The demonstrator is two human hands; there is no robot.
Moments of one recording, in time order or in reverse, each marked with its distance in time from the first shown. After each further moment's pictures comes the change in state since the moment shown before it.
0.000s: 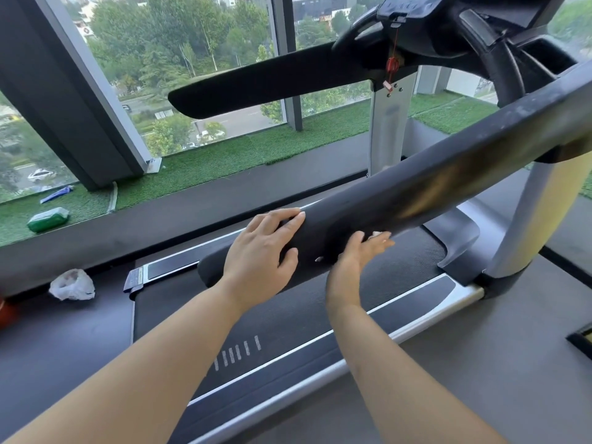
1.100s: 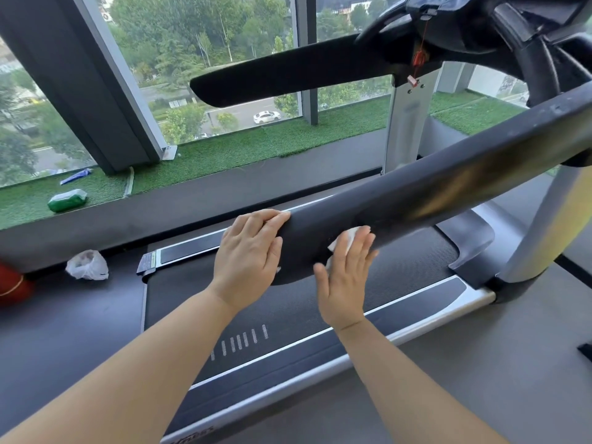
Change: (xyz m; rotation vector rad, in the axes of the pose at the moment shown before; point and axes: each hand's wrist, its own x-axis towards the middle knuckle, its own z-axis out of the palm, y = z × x) left_hand -0.038 -0.030 -0.006 0.011 0.150 -0.104; right_hand -0.015 0.080 -0.017 -0.821 -0.201 -0.857
